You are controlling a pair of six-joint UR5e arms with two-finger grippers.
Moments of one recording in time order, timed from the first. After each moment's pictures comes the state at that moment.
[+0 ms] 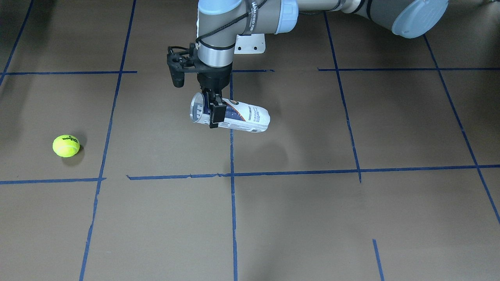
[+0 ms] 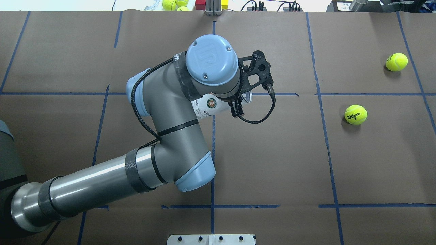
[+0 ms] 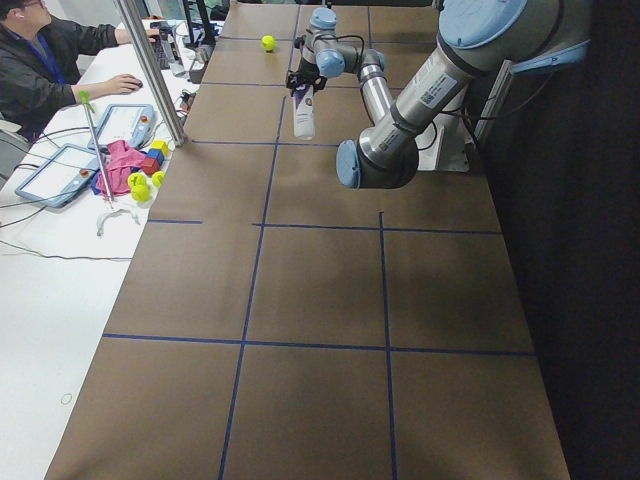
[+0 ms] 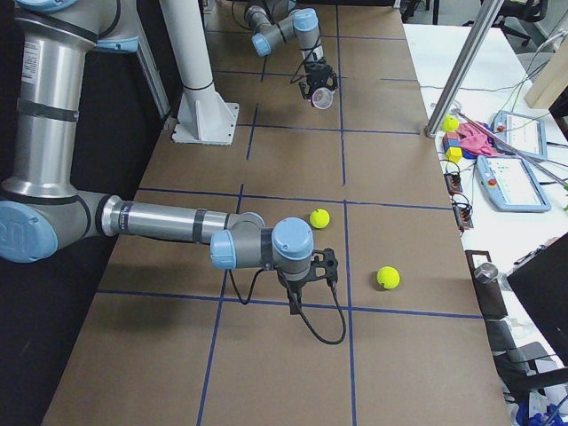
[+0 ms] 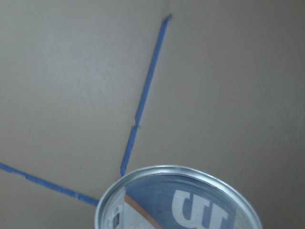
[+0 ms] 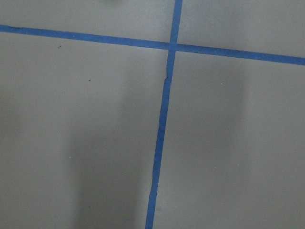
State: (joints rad) left arm -0.53 -2.54 -1.57 -1.68 -1.72 0.00; right arm 1.53 -1.77 1.69 -1.40 2.38 -0.02
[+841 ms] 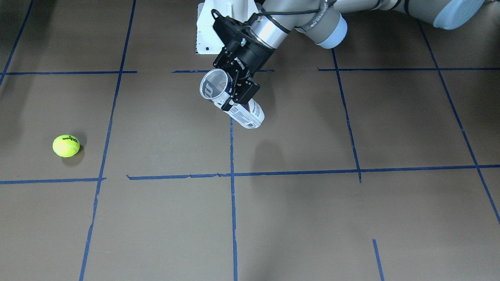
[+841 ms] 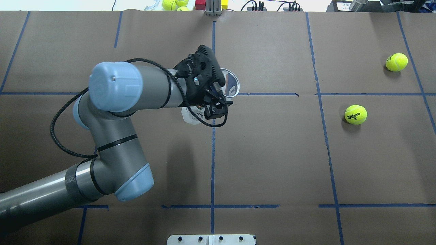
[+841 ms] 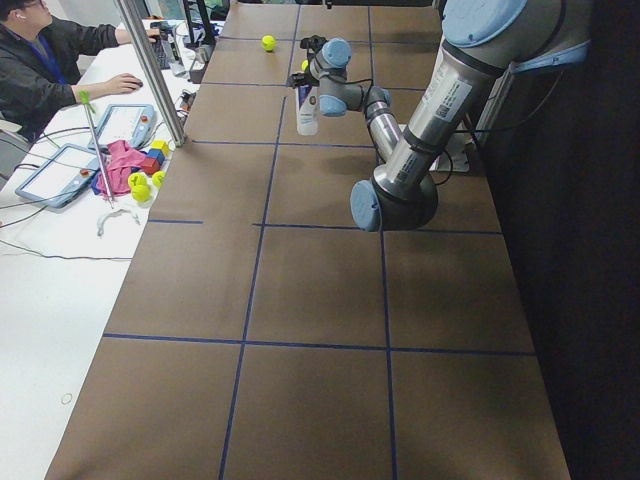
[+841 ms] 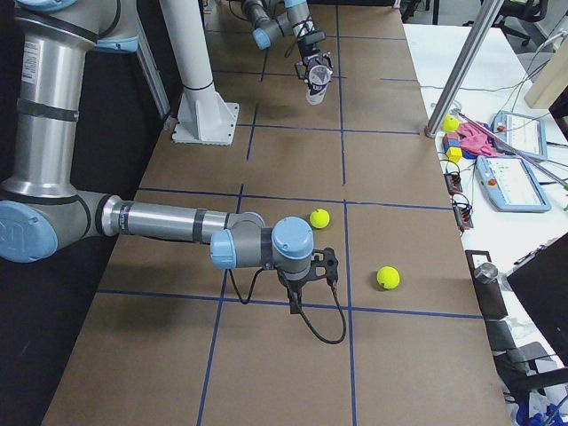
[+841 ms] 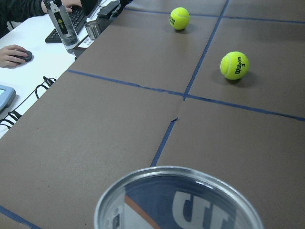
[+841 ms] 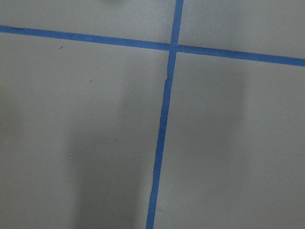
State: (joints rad) left arm -0.55 -2.22 -1.74 -2.33 -1.72 -0.20; right arm 1.53 -1.77 1.69 -1.40 2.38 -0.02
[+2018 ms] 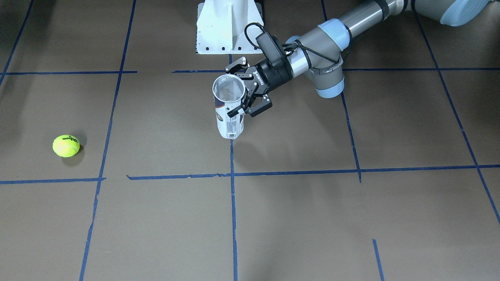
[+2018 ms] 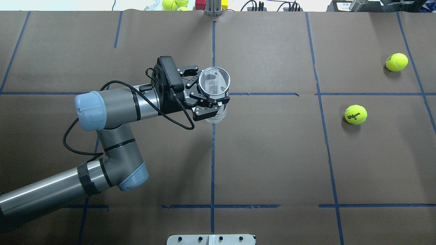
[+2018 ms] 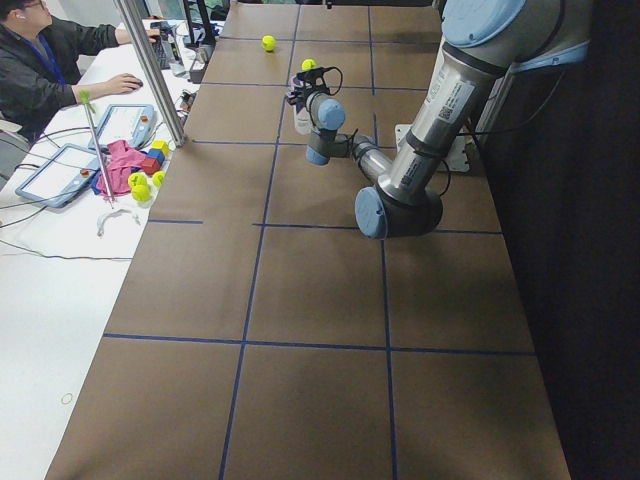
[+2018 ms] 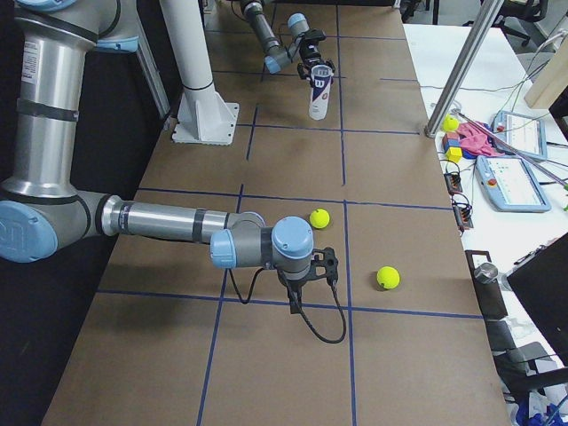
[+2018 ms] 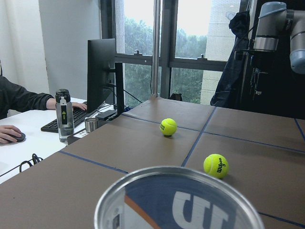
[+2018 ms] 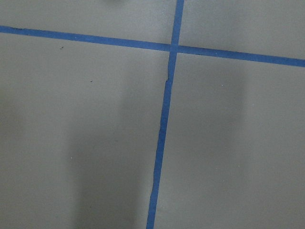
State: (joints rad) left arm -0.54 -2.21 -1.36 -3.17 -1.65 -0.40; right arm 1.53 -1.77 1.69 -1.40 2.38 -0.02
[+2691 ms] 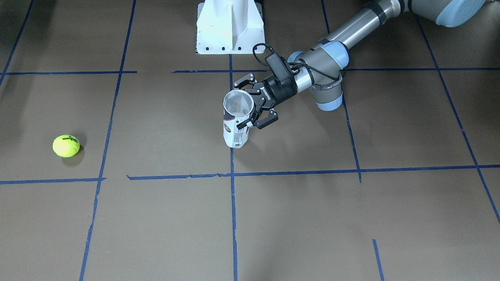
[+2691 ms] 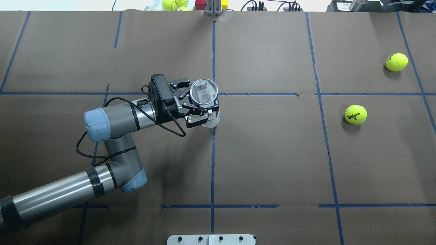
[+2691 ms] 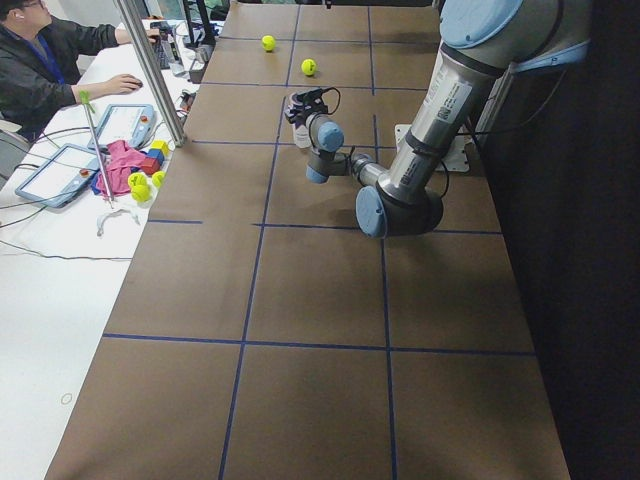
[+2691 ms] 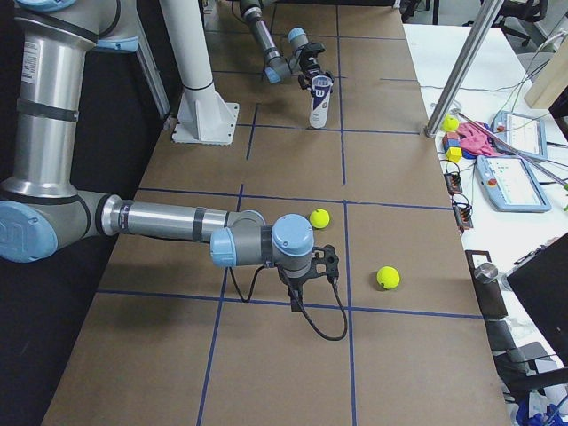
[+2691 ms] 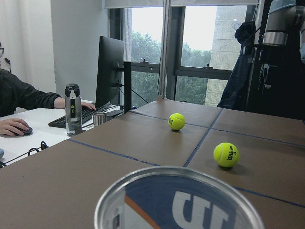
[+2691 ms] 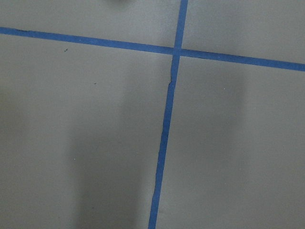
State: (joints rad) left arm -0.51 -2.21 -1.22 -3.31 -1.60 -0.40; right arm 1.53 -1.77 1.70 -1.40 2.38 -0.03
